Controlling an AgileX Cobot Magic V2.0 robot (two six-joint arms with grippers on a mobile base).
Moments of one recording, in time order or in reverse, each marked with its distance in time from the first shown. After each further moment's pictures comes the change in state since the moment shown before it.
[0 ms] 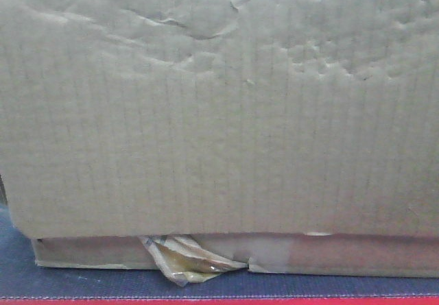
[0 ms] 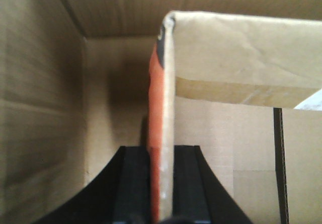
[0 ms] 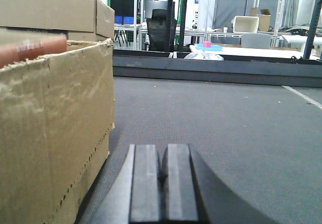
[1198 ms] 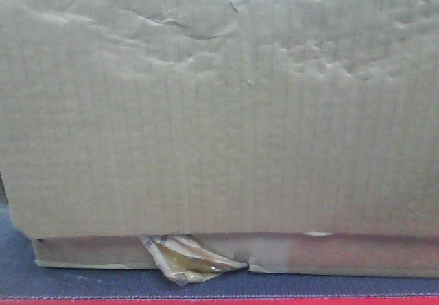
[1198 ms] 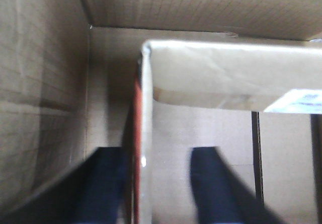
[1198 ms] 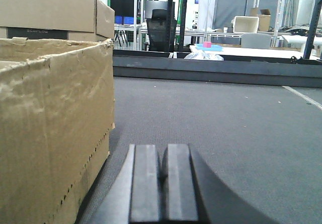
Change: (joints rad) left arm 0.055 0.002 0.053 -0.041 -0.060 -0.020; right arm 0.000 0.000 0.000 0.000 0.000 0.000
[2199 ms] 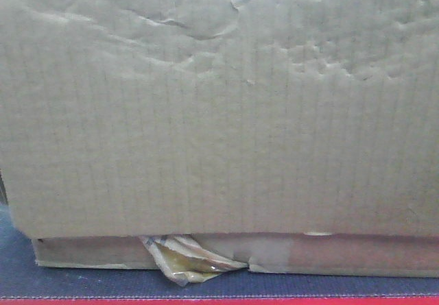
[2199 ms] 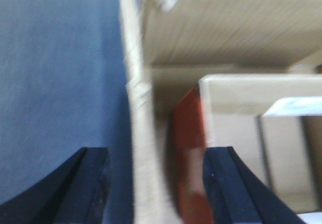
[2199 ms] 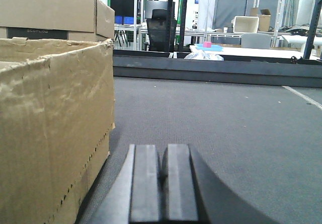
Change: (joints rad) left arm 0.132 -0.173 -0.074 -0.050 0.144 0.224; right arm 0.000 0.000 0.000 0.000 0.000 0.000
